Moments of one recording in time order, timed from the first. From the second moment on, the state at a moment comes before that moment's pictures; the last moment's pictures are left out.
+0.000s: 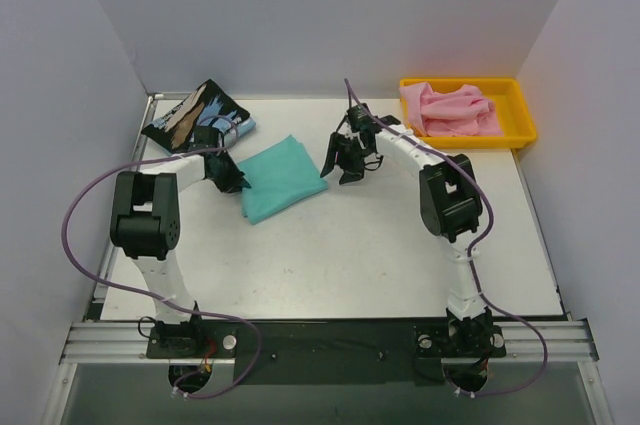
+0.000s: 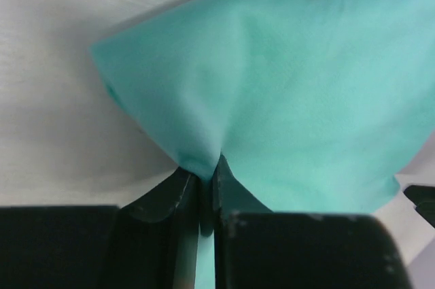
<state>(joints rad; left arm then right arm) -0.07 1.92 1.20 -0.35 0.19 -0.69 0.45 2.24 1.80 -0.68 -0.32 0.60</state>
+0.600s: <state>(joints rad) -0.15 1.98 1.44 -0.33 0.24 -0.78 0.30 1.84 1.30 -0.60 -0.27 0.59</state>
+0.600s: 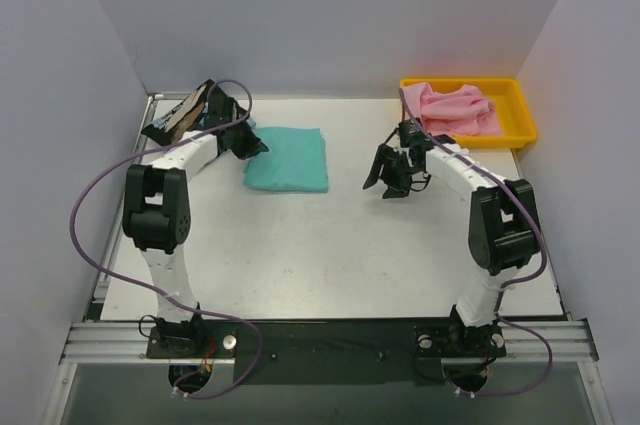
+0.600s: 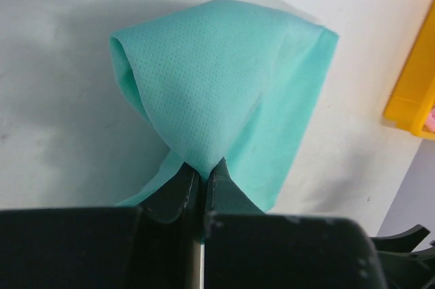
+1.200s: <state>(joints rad) -0.16 2.40 2.16 -0.41 0.17 -0.74 0.24 1.71 1.13 -0.67 -0.18 0.53</state>
